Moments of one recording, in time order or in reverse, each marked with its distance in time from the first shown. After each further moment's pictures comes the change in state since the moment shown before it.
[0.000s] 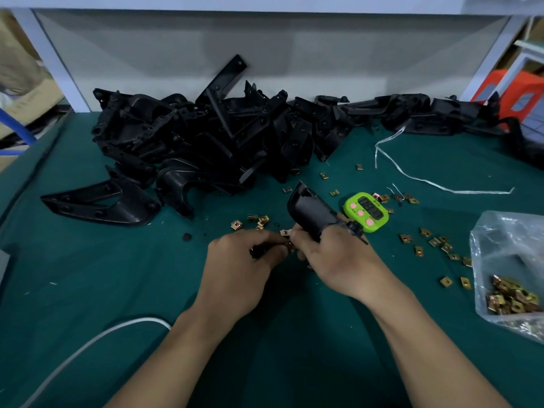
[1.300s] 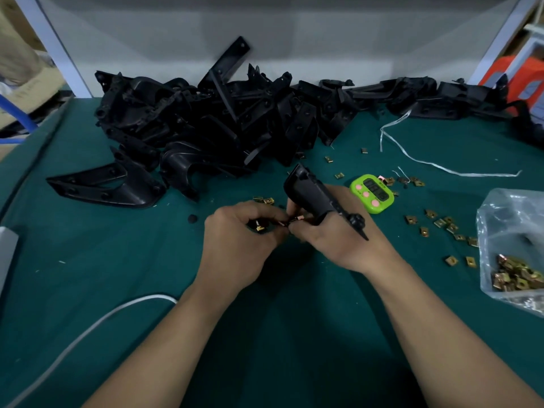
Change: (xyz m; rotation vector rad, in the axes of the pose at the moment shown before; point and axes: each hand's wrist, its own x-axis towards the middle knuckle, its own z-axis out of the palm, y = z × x) left_hand -0.001 0.006 -0.008 -0.072 0.075 0.031; right_hand 0.005 0.000 0.003 0.222 0.115 -0.370
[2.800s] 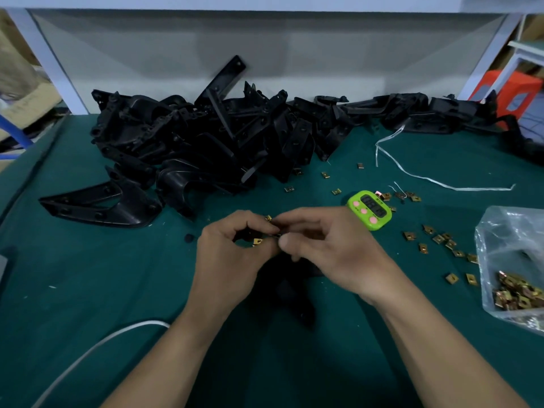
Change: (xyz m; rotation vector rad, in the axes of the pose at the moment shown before) left_hand 0.009 -0.015 -0.001 -0.262 -0.008 0.006; right_hand -0.004 -0.010 -0.005 0.293 -0.096 0.107
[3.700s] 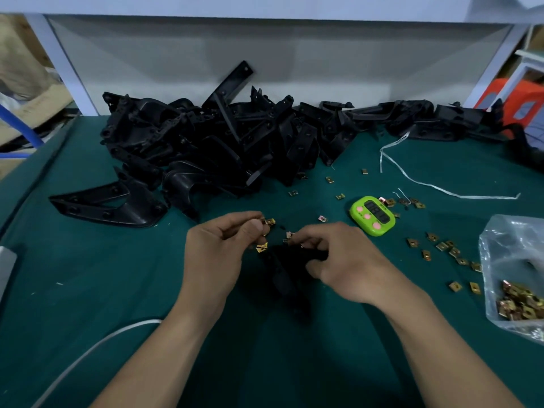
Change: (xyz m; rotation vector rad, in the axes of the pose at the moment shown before) left_hand 0.002 0.005 -0.009 -0.275 0.137 -0.243; right_hand 0.002 0.015 -0.006 -0.498 -0.049 0.137
